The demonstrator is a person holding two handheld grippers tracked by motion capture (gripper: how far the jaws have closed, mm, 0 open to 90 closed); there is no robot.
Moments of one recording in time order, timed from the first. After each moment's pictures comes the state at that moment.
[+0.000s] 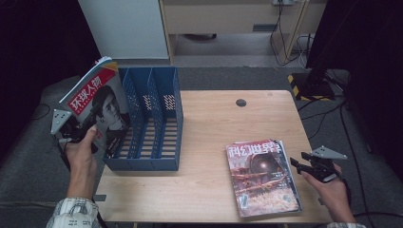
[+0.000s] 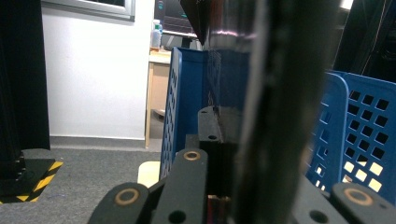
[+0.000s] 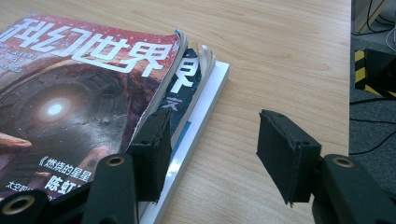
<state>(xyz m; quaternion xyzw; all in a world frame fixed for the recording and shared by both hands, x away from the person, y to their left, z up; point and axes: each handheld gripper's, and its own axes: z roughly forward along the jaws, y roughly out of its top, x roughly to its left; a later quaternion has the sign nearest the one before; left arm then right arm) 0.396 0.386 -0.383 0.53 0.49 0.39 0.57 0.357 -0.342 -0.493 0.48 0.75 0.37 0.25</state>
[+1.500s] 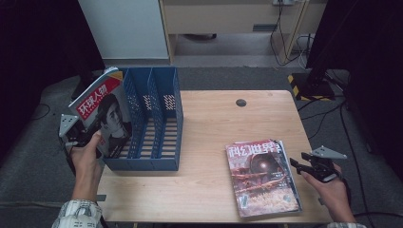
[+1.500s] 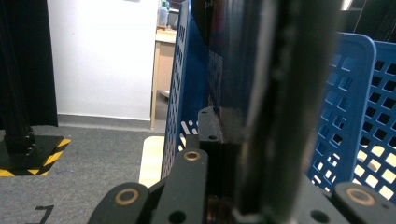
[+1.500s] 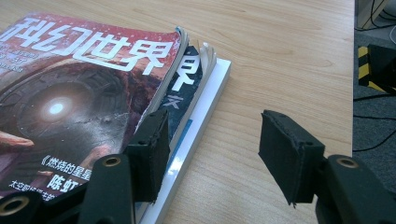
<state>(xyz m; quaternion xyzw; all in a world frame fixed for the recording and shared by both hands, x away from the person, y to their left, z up) 0.397 0.383 -0.405 0.54 0.52 0.38 0.54 0.357 -0.343 -0.493 0.49 0.75 0.37 0.24</state>
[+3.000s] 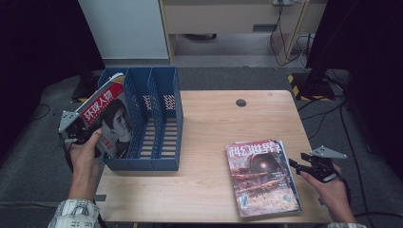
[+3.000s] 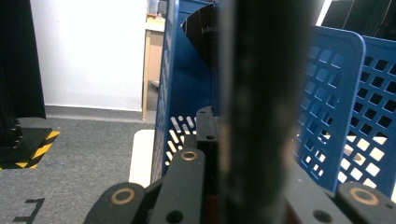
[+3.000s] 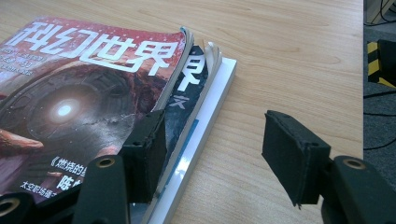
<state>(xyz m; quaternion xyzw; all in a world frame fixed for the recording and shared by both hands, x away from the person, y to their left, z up) 0.401 0.380 -0.395 0.56 0.52 0.35 0.55 0.358 -0.342 -0.493 0.49 0.75 0.38 0.23</state>
